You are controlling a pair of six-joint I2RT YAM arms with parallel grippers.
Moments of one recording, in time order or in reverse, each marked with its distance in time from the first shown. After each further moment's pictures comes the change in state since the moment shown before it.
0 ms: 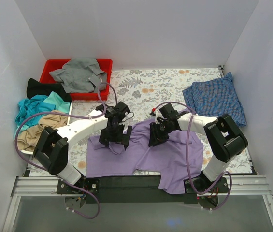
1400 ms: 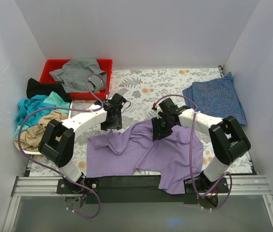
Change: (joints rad) left arm 0.124 0.093 0.060 0.238 -0.390 -0.121; right arm 0.005 -0.047 0.109 -0.162 0.235 -0.062
